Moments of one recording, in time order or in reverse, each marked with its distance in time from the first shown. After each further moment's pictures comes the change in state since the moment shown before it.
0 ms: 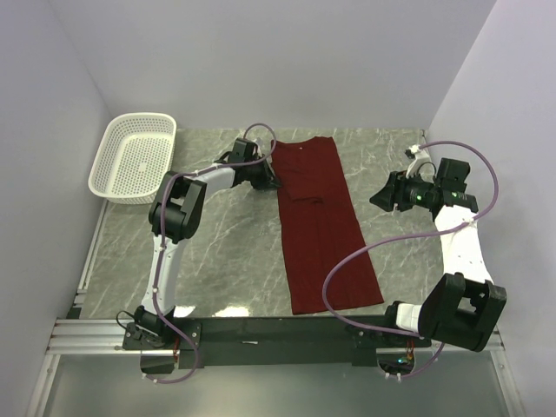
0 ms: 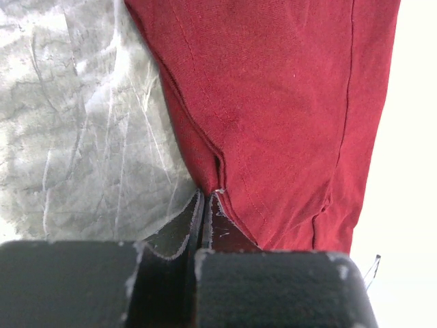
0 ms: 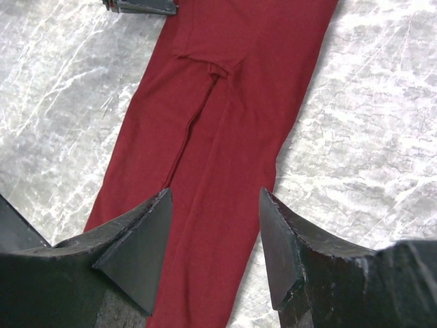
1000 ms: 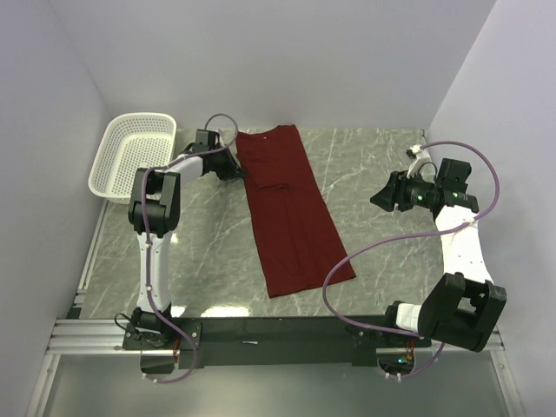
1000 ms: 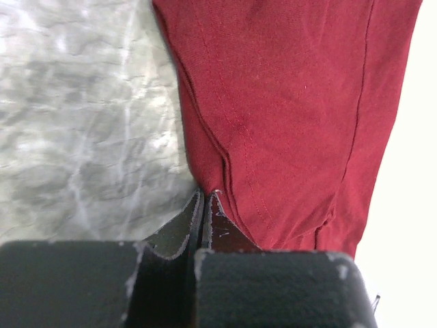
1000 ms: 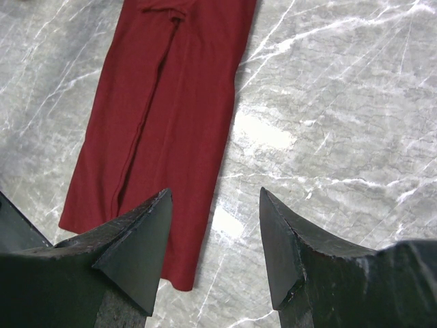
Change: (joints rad) left arm 0.225 -0.017 0.012 -0.088 0.011 0.075; right arm -0.009 0.000 -0.001 0.000 -0.013 0.000
